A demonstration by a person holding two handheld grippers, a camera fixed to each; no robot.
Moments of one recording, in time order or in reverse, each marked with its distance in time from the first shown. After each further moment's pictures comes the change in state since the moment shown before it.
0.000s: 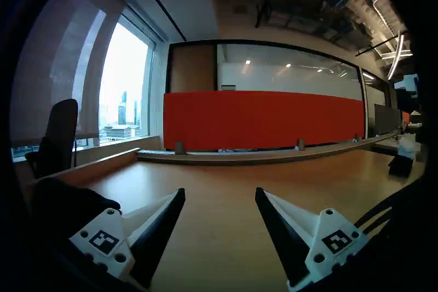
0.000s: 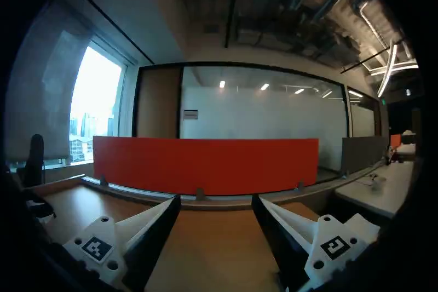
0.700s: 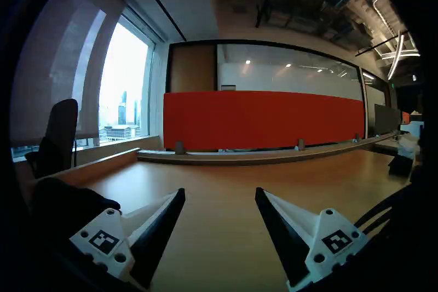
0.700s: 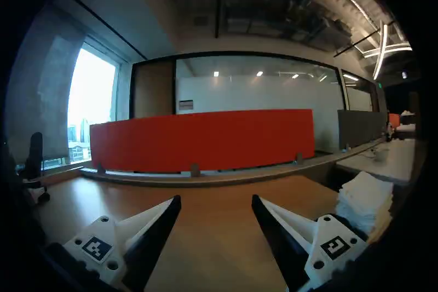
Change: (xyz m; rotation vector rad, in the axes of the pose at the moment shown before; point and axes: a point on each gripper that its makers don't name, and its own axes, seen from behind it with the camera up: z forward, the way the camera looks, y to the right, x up) left arm -0.002 0.001 0.001 0.000 0.001 -0.001; right arm -0.113 0.035 -0.011 -0.008 -0.034 0.072
